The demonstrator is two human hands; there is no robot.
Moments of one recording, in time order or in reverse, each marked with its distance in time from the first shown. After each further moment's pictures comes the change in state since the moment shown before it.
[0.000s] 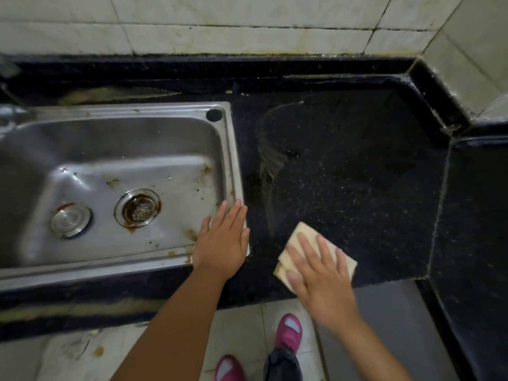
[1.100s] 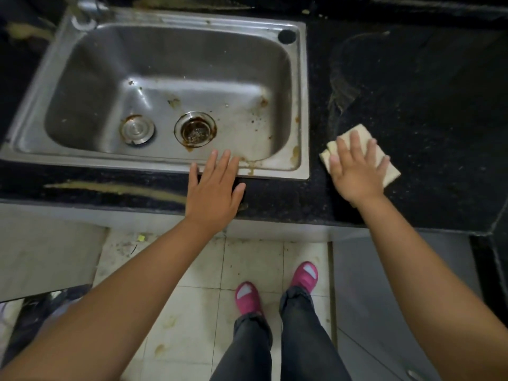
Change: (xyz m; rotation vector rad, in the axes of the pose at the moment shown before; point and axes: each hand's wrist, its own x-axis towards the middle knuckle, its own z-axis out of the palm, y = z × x) left_hand -0.098 -0.079 0.001 0.047 0.088 -0.186; right_hand 0.065 -0.046 -0.027 0.096 -0.050 0.146
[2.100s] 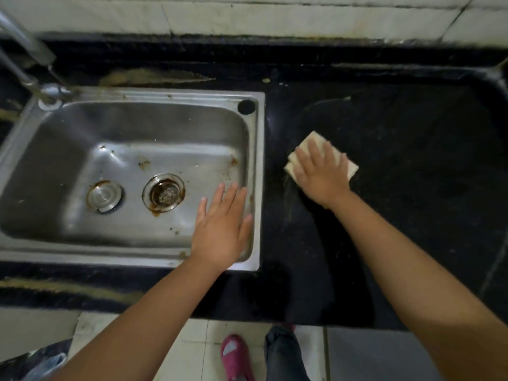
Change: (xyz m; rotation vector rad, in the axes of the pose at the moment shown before) left_hand 0.097 0.090 -0.038 -0.109 -0.026 -0.015; right_hand 0.149 0.016 -0.053 -0.095 -0.054 -0.249
